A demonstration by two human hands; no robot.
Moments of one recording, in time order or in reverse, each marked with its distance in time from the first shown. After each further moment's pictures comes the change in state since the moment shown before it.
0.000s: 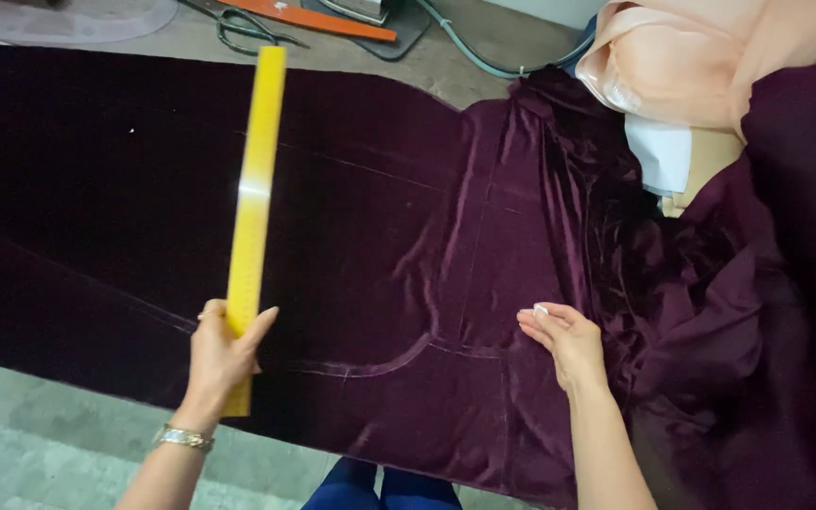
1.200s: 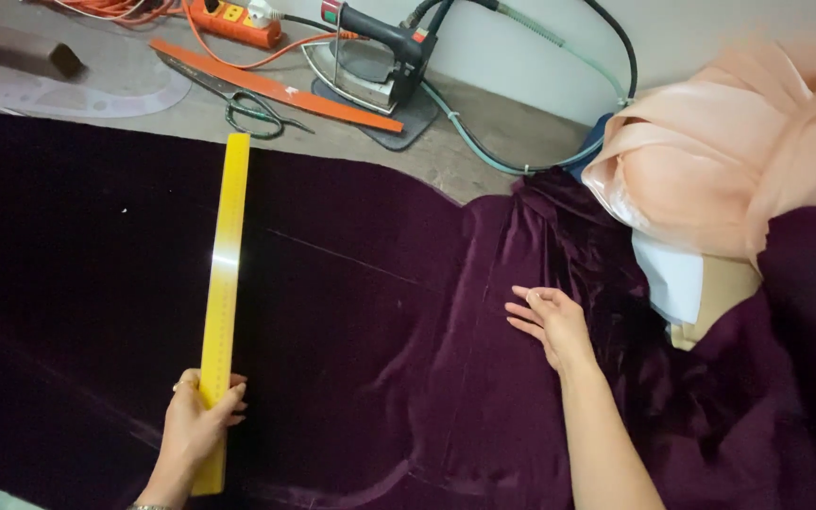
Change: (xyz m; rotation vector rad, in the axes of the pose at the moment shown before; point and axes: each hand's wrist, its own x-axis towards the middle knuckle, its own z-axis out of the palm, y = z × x) left_hand 0.064 0.018 0.027 -0.232 0.003 -0.230; right_hand 0.168 -0.089 0.076 -0.101 -0.133 0.074
